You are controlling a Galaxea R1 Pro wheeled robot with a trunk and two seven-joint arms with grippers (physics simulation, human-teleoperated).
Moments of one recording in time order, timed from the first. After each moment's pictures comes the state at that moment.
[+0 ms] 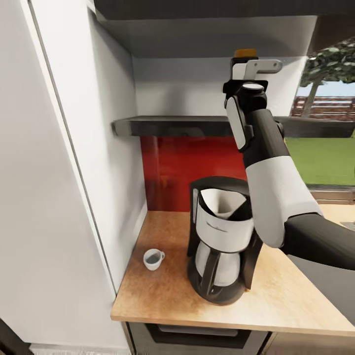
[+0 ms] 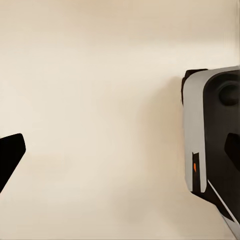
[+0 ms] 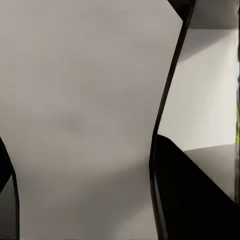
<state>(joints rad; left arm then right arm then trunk) 0.05 0.30 -0.09 -0.02 0.13 -0.43 -0.16 -1.56 0.17 0.06 -0.94 0.04 0.56 -0.46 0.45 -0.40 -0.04</state>
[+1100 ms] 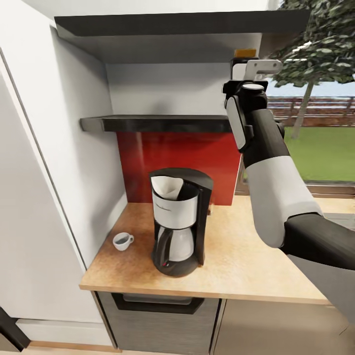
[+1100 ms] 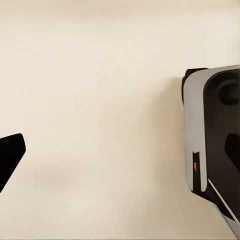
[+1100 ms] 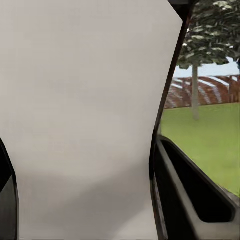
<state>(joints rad) 0.05 0.30 -0.10 -0.02 0.13 -0.43 -0.16 -1.57 0.17 0.06 -0.94 0.04 0.56 -0.46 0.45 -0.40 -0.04</state>
